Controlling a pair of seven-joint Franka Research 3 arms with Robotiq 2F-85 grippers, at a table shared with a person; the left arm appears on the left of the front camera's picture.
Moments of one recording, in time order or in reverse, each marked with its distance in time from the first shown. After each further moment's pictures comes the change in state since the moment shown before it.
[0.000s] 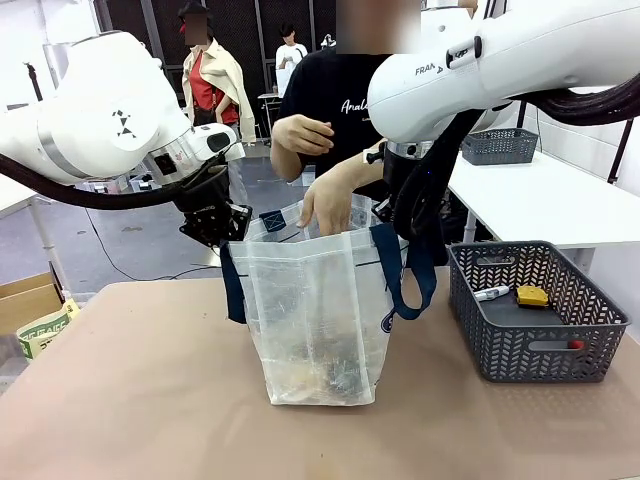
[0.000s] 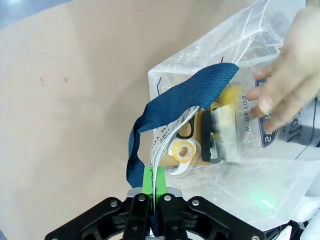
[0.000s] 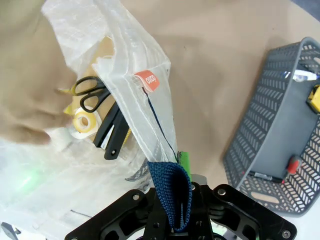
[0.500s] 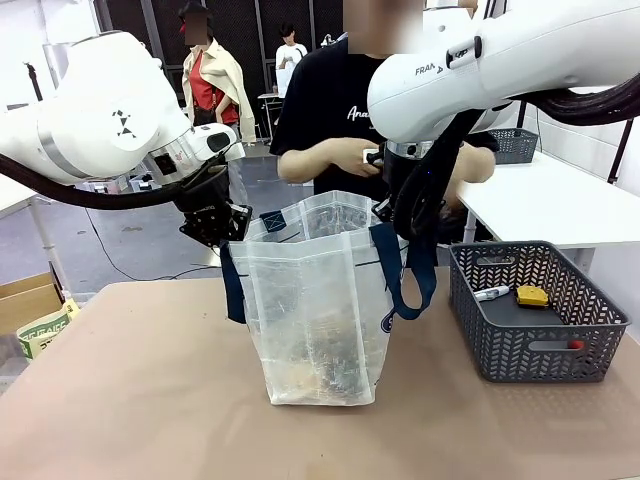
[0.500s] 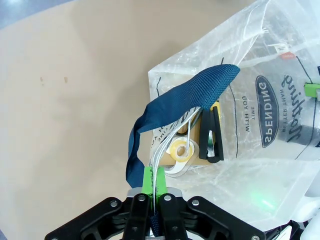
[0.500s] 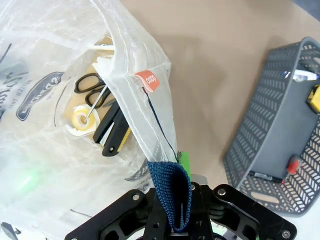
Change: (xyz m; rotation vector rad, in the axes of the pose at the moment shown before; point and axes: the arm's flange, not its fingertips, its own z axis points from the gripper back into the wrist) left arm 0.000 0.000 0.000 0.000 0.000 0.000; right arm 0.000 0.000 0.000 0.000 0.000 0.000
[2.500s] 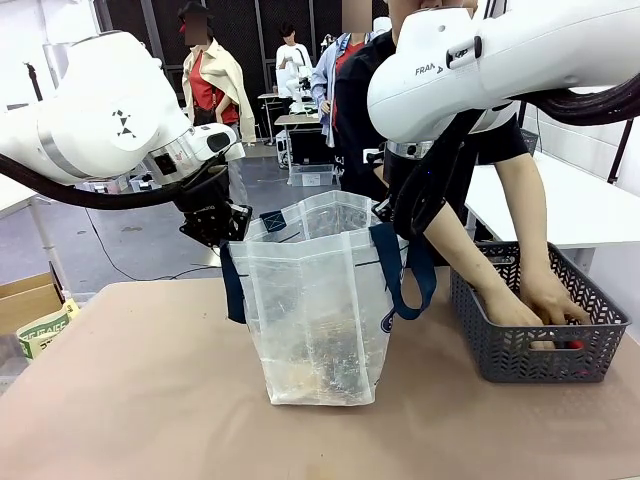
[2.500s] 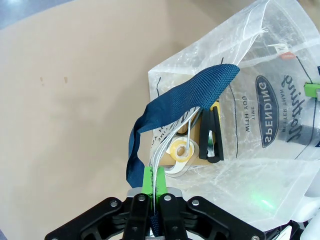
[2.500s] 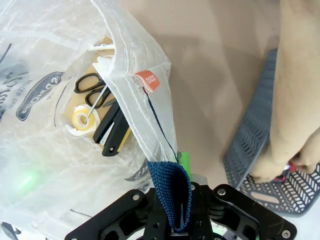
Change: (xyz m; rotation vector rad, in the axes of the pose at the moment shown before) left arm 0.000 0.000 0.000 0.000 0.000 0.000; right arm 0.000 0.000 0.000 0.000 0.000 0.000
